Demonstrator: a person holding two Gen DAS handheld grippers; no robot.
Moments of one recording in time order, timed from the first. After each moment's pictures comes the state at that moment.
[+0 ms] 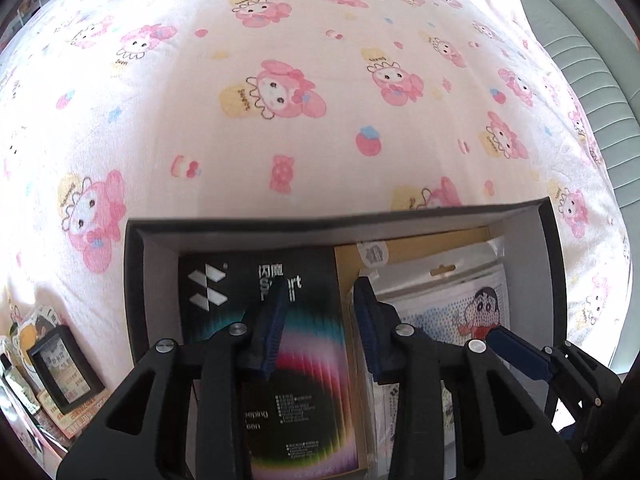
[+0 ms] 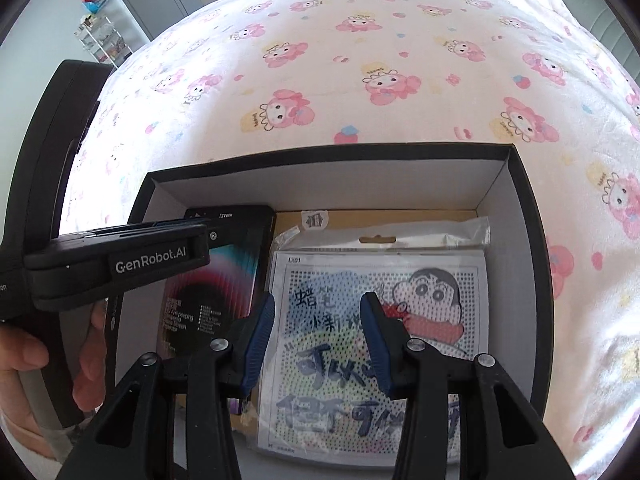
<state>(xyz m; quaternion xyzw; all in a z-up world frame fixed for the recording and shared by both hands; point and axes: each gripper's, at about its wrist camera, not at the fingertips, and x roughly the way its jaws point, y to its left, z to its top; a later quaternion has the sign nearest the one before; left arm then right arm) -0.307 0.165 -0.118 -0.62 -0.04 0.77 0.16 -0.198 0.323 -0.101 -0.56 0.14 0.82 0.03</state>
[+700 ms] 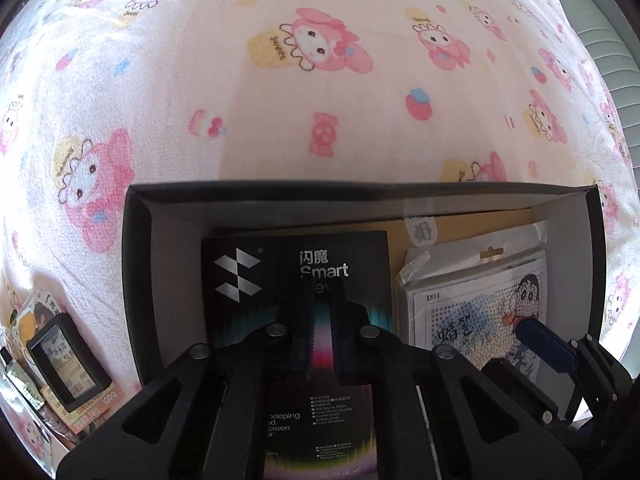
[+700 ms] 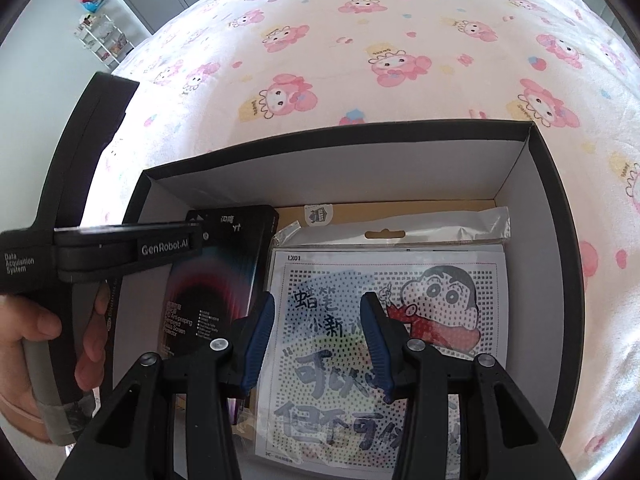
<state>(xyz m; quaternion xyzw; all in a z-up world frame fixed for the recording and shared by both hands) -0.316 0.149 -0.160 -0.67 -0.03 0.73 0.13 -0.209 0.331 -0.116 -0.57 0.16 0.80 0.01</state>
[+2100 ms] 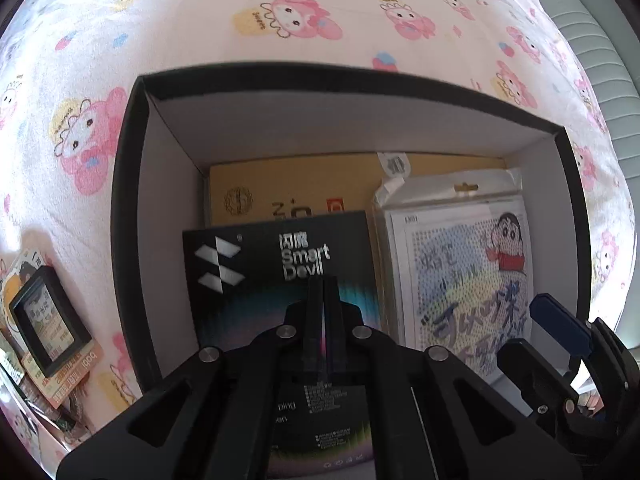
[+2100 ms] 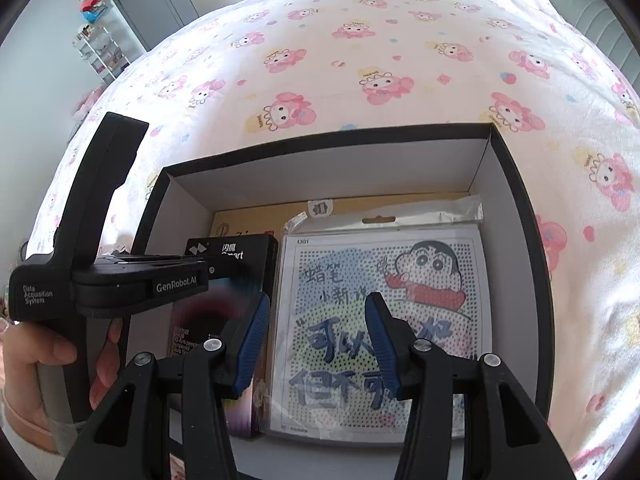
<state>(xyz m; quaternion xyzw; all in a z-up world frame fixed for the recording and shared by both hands) -0.269 0.152 -0.154 -0.67 -0.03 0.72 0.17 -0.167 0.311 -0.091 -0.54 0.15 0.82 0.05</state>
